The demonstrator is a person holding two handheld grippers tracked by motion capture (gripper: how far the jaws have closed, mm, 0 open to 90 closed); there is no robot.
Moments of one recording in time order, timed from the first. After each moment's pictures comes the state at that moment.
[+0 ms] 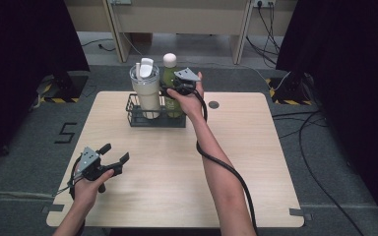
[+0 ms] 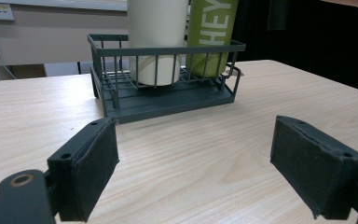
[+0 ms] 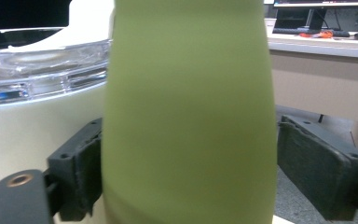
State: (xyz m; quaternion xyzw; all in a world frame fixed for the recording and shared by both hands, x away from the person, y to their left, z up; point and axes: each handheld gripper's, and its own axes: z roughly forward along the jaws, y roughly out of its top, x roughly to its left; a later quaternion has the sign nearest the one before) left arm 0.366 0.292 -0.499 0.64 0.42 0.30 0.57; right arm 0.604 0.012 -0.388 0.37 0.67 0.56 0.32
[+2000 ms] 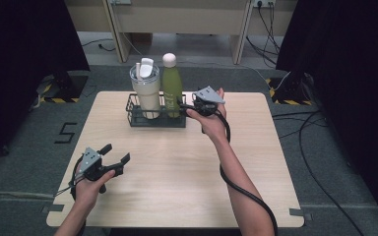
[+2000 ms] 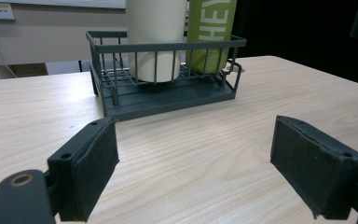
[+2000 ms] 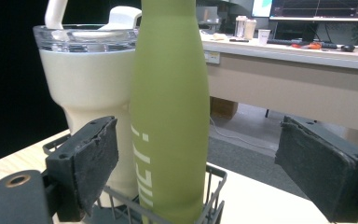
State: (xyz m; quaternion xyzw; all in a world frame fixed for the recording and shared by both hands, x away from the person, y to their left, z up) left arm 0.366 0.289 -0.501 0.64 0.42 0.30 0.57; right arm 0.524 -0.055 -0.392 0.35 0.66 0.57 0.33
